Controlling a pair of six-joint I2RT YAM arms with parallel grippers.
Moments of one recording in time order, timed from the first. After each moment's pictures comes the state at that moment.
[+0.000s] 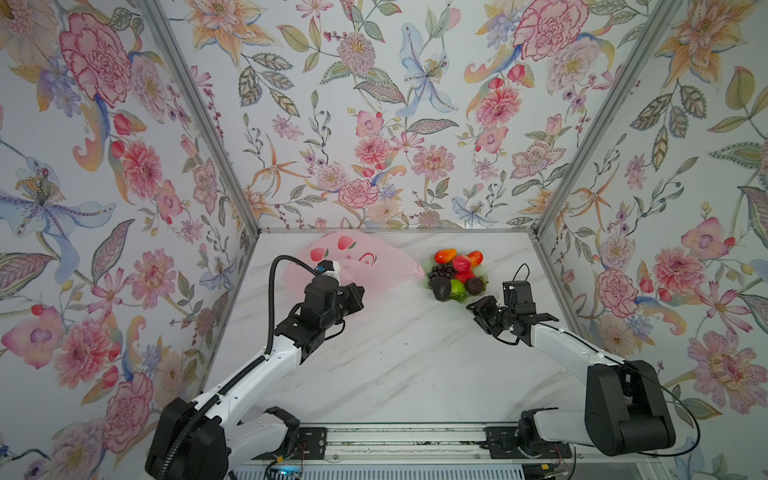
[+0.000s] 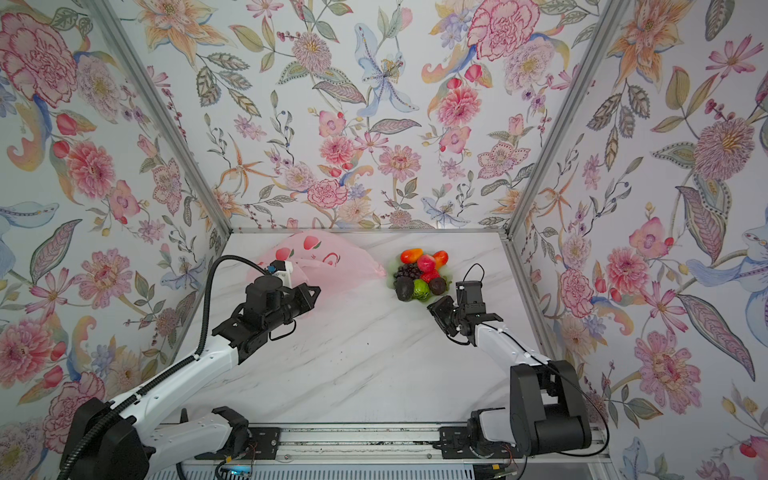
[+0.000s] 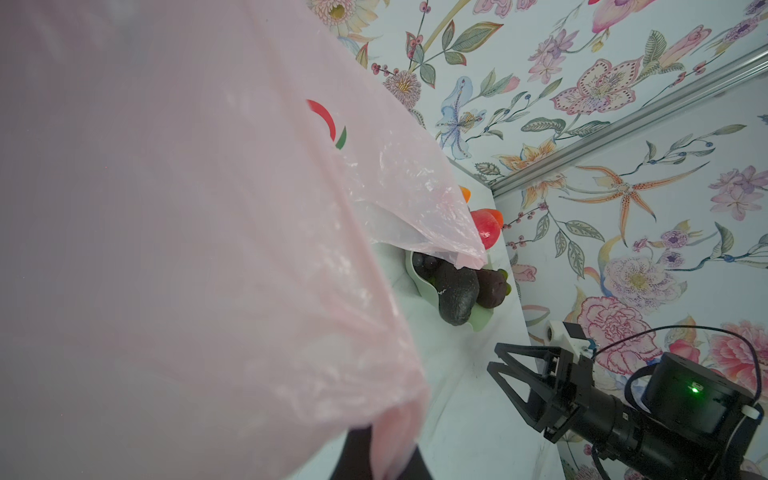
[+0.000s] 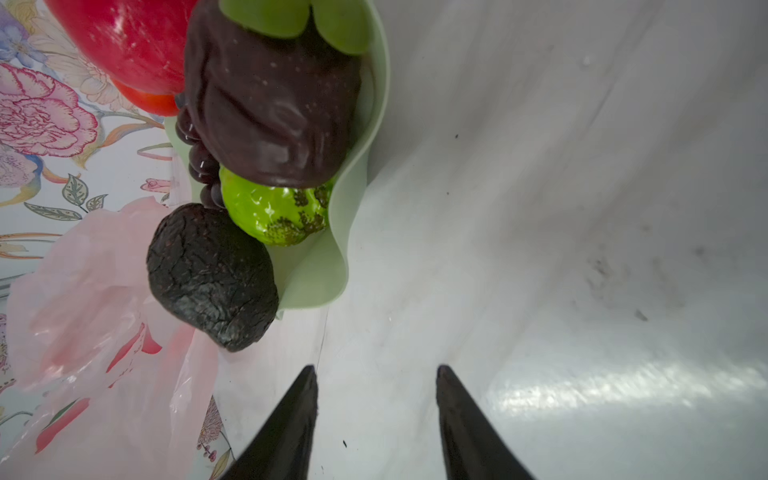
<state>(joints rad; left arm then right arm) -0.50 1.15 0.76 -0.05 0.07 -0.81 0.15 1.38 0.68 -0.16 -0.33 1.02</state>
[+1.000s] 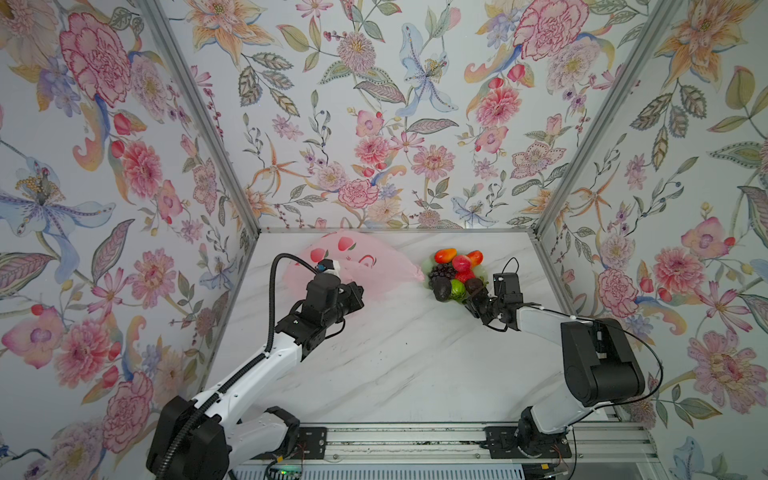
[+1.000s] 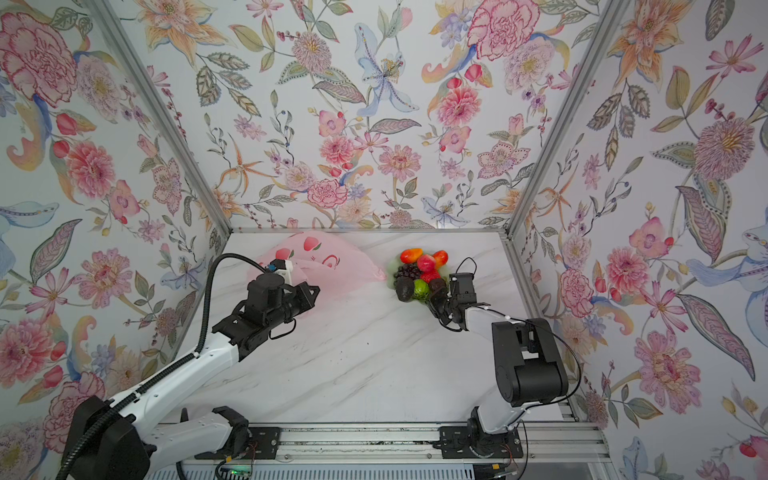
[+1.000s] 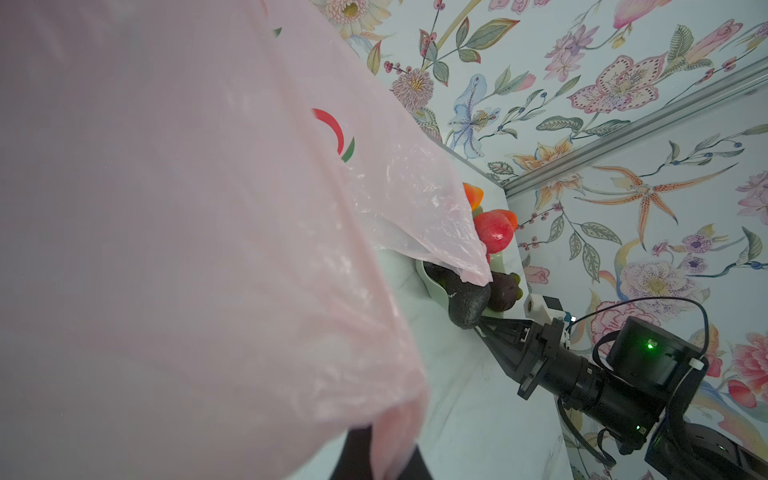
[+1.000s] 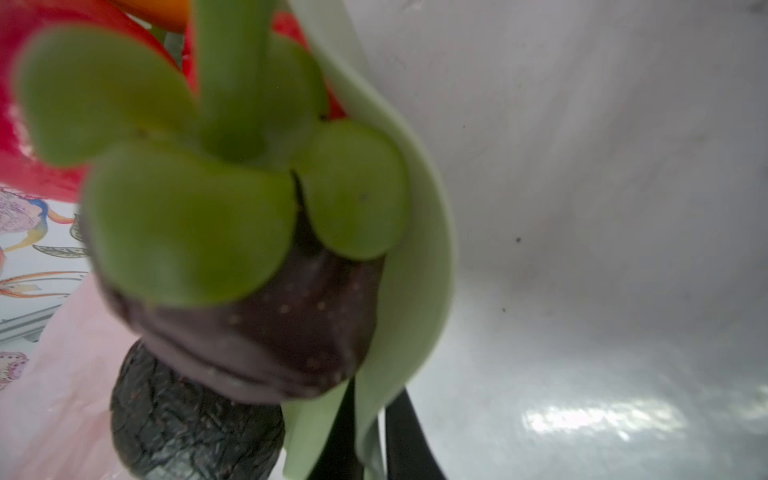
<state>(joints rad) -0.51 1.16 0.79 -0.11 0.04 -0.81 0.15 1.63 0.77 0.02 -0.33 1.07</state>
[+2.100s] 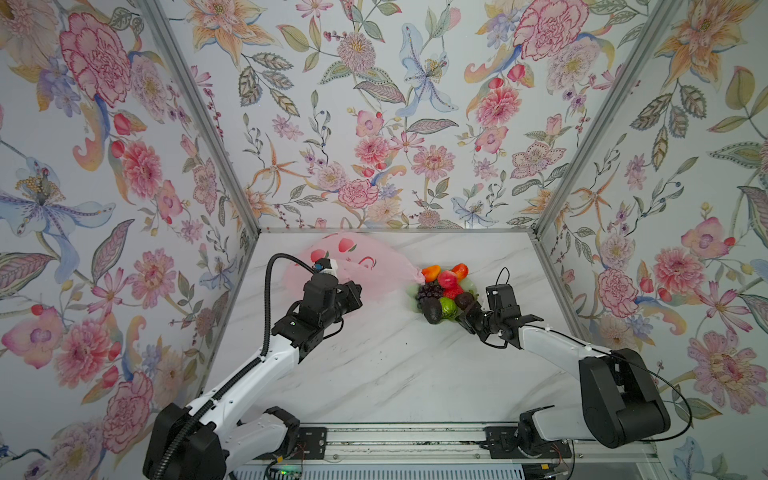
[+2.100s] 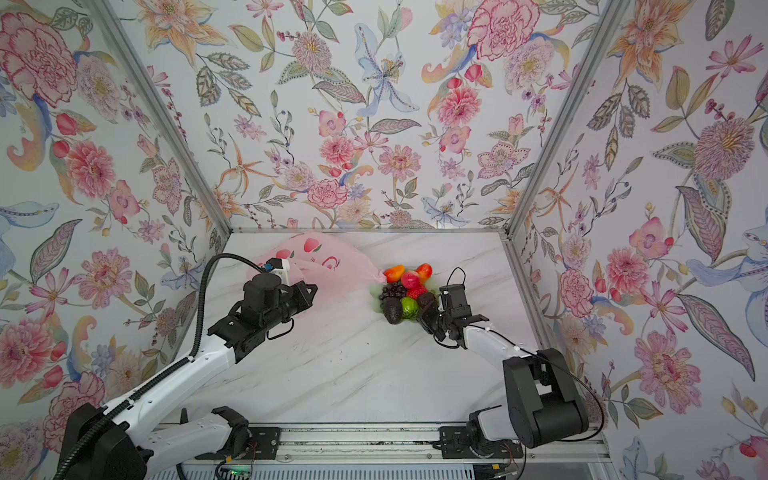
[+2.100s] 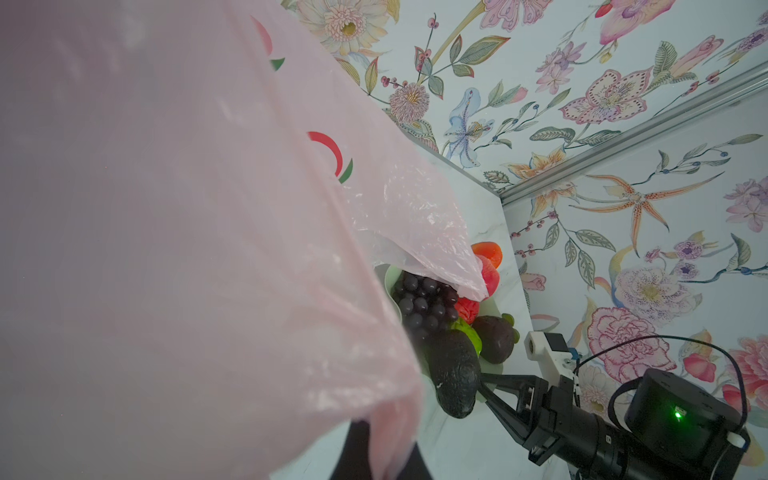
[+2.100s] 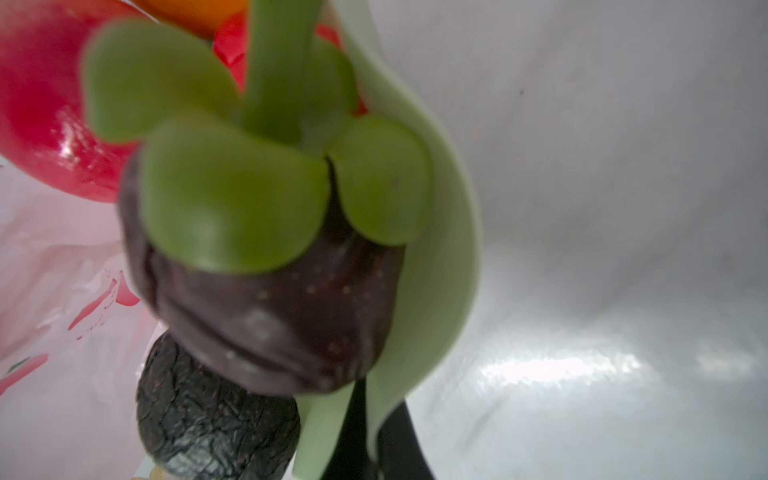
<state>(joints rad) -0.51 1.13 0.79 -0.13 0.02 -0.80 0.29 1.38 0.63 -0.13 -0.33 1.03</state>
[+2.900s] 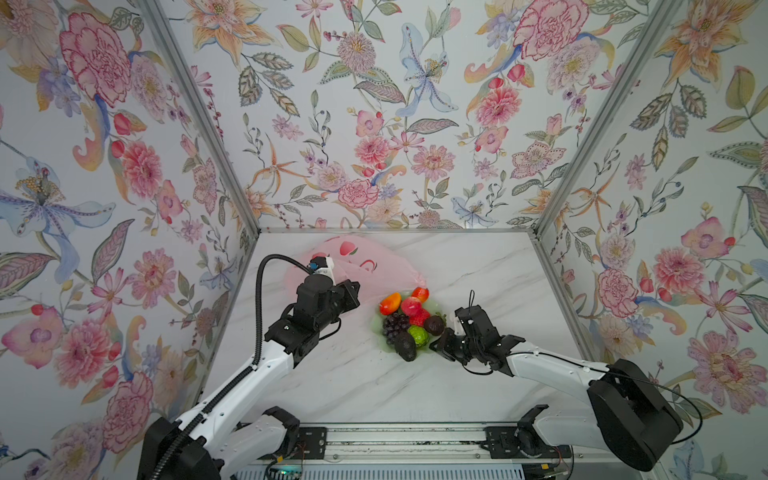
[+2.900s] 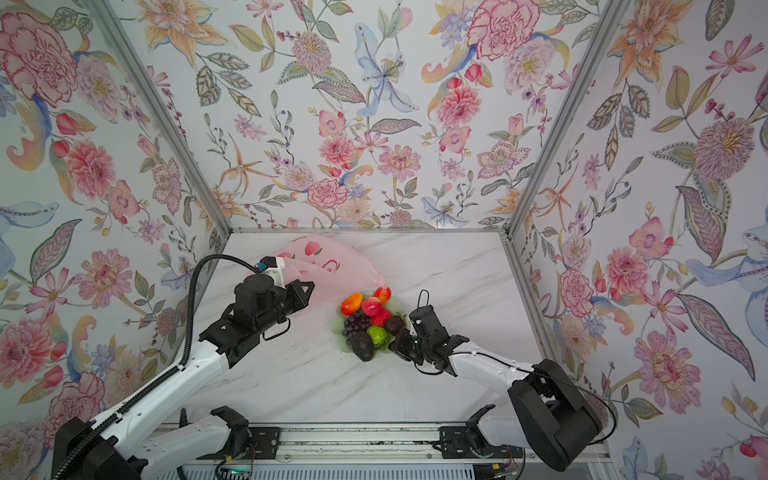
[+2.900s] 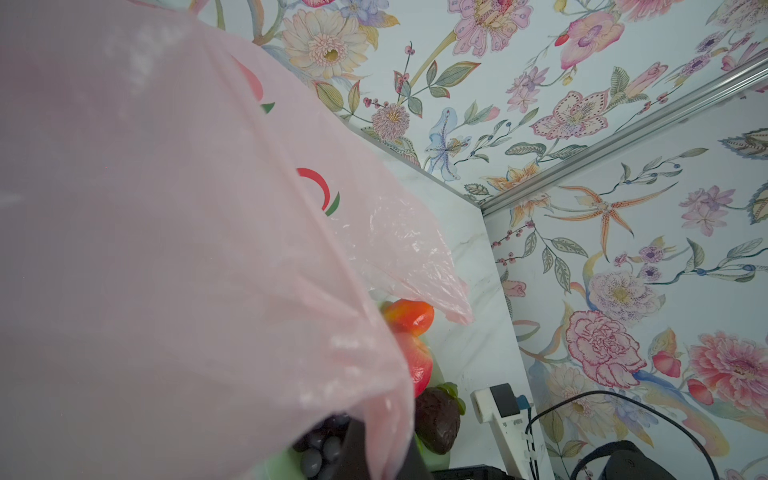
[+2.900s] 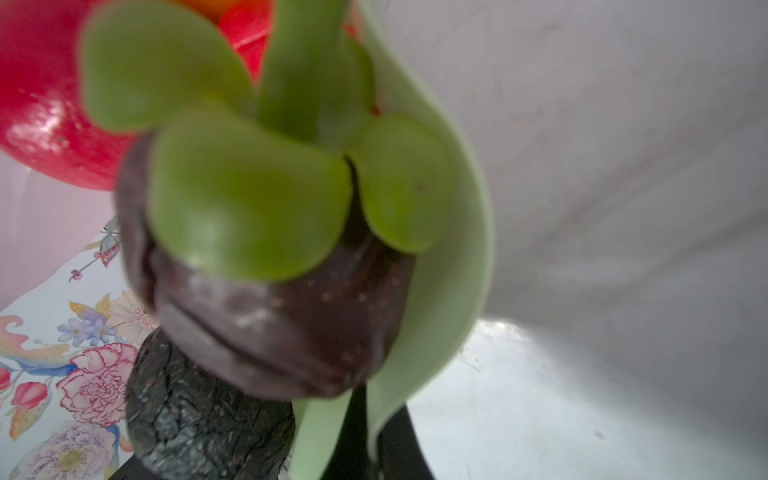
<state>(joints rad) -0.51 1.06 0.79 -0.13 0.02 -0.80 0.65 1.34 0.54 -0.05 -0.34 1.01</state>
